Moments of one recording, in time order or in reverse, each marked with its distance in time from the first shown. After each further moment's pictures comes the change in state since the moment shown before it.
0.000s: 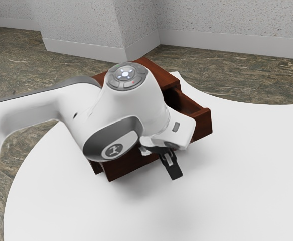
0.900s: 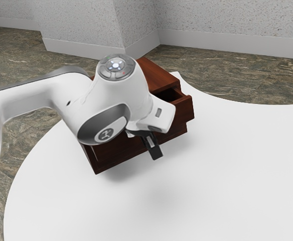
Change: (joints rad) arm 0.052 0.052 0.071 0.053 0.109 0.004 0.012
